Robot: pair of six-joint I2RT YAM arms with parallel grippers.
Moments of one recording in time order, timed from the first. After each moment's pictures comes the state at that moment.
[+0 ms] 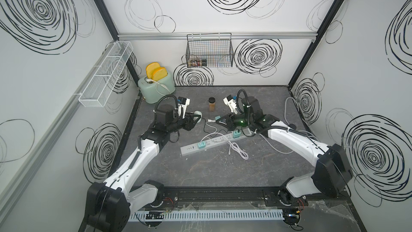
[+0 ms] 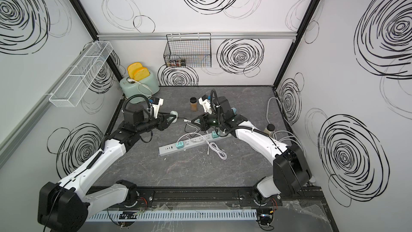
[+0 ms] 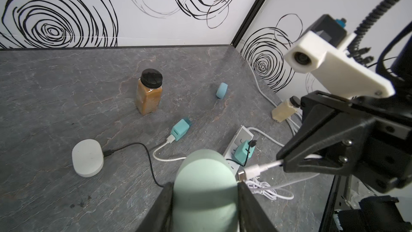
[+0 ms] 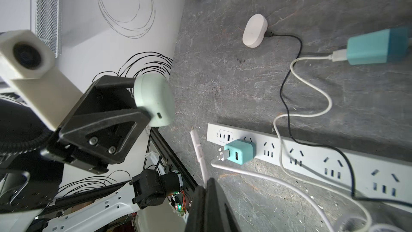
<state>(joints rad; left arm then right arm) -0.27 1.13 0.81 -0.10 0.51 -0.26 0.60 1.42 1.07 -0.17 -0.62 0.26</state>
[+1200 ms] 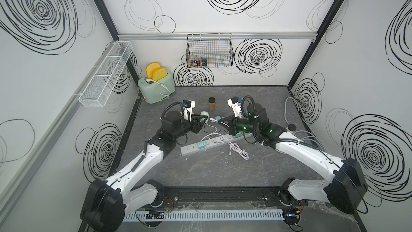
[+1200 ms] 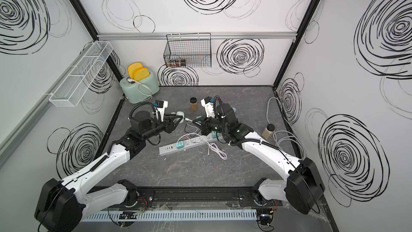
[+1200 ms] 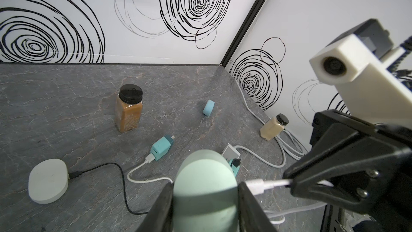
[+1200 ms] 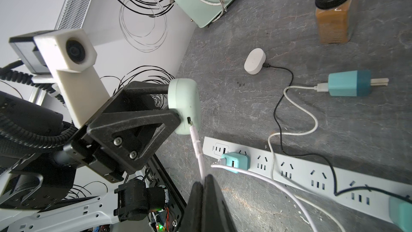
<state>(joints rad) -0.42 1.11 0.70 0.14 0.36 -0.38 0.68 1.28 0.95 -0.05 -0.44 0.28</state>
